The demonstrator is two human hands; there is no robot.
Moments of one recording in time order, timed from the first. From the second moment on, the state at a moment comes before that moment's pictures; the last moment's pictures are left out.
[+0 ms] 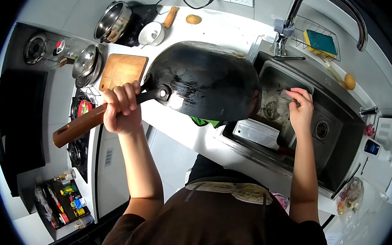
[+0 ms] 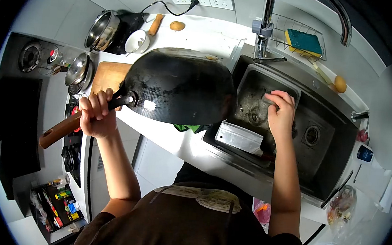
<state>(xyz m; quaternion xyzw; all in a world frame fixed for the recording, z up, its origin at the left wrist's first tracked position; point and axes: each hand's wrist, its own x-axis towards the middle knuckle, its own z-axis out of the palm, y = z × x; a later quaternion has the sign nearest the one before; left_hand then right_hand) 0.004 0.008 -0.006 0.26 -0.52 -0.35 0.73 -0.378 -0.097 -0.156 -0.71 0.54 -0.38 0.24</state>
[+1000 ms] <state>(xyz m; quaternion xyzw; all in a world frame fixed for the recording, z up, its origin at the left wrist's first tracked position) 0.034 0.020 -0.025 0.24 -0.41 -0.38 0.80 -0.406 0.005 -0.237 -0.76 0.56 -0.10 0.32</state>
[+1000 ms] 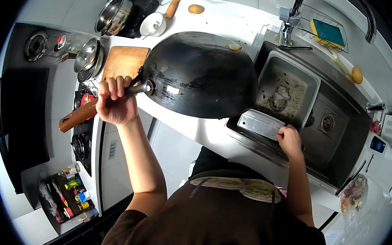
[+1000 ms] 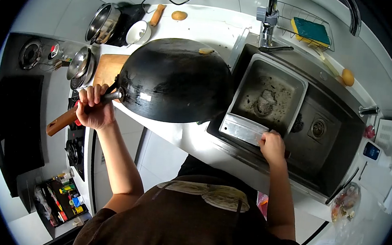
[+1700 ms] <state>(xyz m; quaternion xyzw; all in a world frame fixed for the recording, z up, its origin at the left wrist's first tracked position) 0.006 0.012 -0.016 0.29 -0.28 -0.29 0.87 -0.418 0.013 -0.210 -0.70 0.60 -0.10 0.37</state>
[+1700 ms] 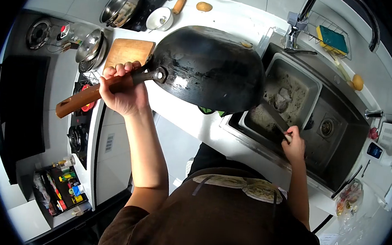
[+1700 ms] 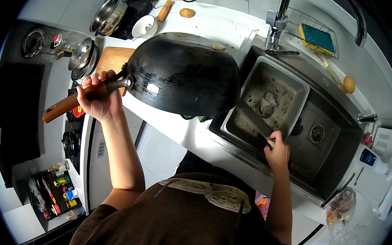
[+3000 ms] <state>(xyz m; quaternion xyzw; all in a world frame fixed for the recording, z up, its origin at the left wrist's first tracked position) -0.029 -0.023 0.013 0.35 -0.28 -0.27 0.85 -0.245 -0.036 -0.021 -0.59 0.38 -0.47 0.54</state>
